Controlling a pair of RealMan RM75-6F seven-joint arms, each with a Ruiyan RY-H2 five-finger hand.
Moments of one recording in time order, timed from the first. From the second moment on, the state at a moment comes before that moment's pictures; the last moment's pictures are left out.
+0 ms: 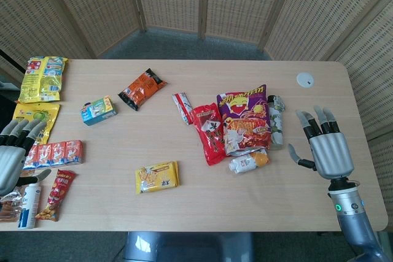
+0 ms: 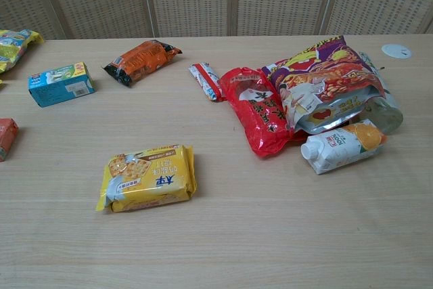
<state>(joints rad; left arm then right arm) -0.19 -0.83 -0.06 -1.94 1.46 1.36 0.15 0.33 -1.15 0.17 -1.74 -1.47 1.41 -0.43</state>
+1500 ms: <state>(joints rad) -0.21 -0.79 -0.05 -1.94 1.52 1.36 0.09 0.62 -1.32 0.29 -1.66 -0.64 1.12 -0.73</state>
